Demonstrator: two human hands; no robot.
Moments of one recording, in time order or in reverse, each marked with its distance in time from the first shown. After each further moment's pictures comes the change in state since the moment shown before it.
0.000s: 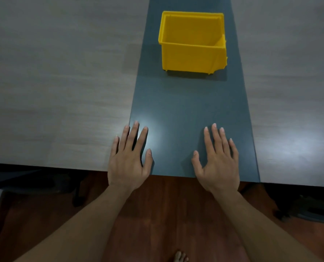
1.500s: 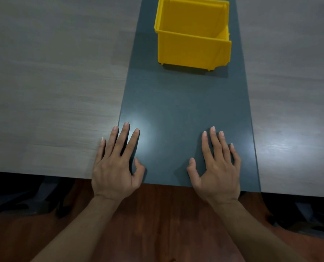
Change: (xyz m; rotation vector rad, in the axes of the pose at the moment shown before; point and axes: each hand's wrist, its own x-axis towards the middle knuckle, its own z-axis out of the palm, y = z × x) left_hand 0.041 -0.011 0.010 -0.045 0.118 0.028; right_hand 0.038 -0.008 0.013 -0.053 0.078 0.010
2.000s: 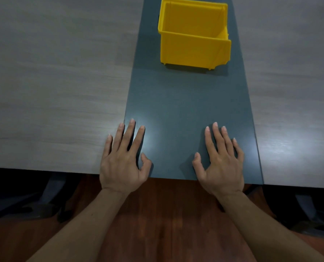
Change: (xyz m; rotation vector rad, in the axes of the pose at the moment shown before) left_hand 0.019 -0.002 0.002 0.005 -0.012 0.004; right_hand 0.020 0.000 0.001 -0.009 0.003 -0.007
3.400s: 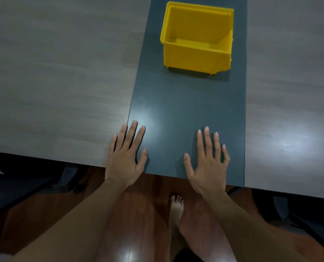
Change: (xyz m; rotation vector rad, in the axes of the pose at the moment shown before) left_hand 0.023 0.010 -0.024 -0.039 -0.251 -0.058; right_hand 0.024 0.003 -0.027 0.061 -0.249 0.010
